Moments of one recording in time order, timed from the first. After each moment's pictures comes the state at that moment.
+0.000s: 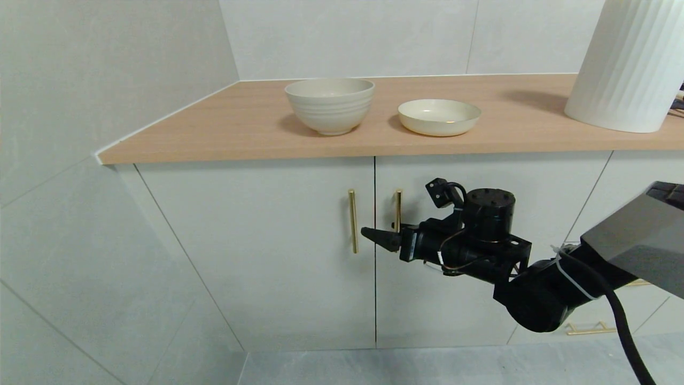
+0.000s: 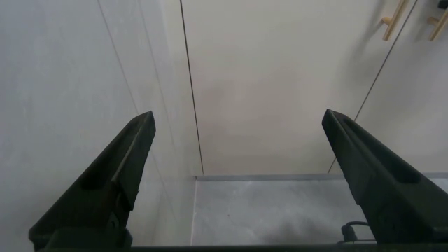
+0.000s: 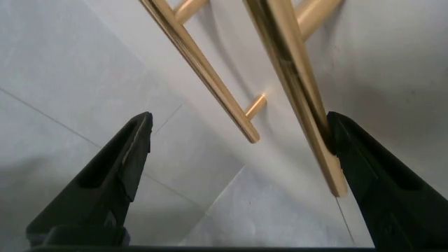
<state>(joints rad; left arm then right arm) 0.00 0.00 0.00 0.00 0.01 -0.01 0.59 2.12 -0.97 -1.08 0.34 0.39</state>
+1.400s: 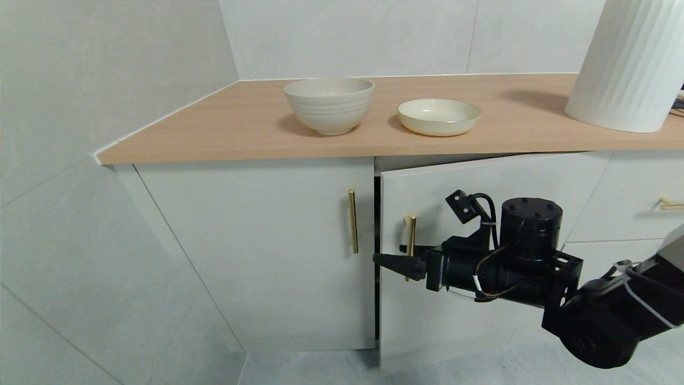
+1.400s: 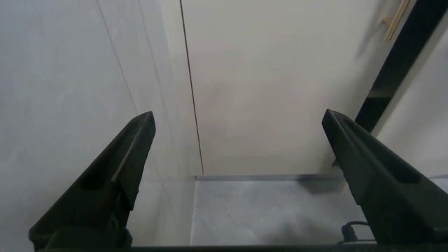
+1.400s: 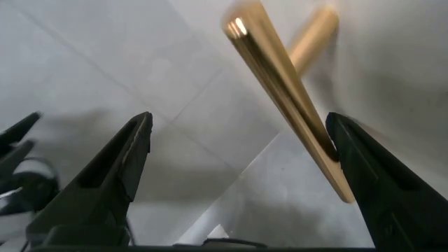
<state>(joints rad) 0.00 0.00 0.00 0.00 0.01 -0.01 0.61 1.94 -0.73 -1.08 0.49 0.42</state>
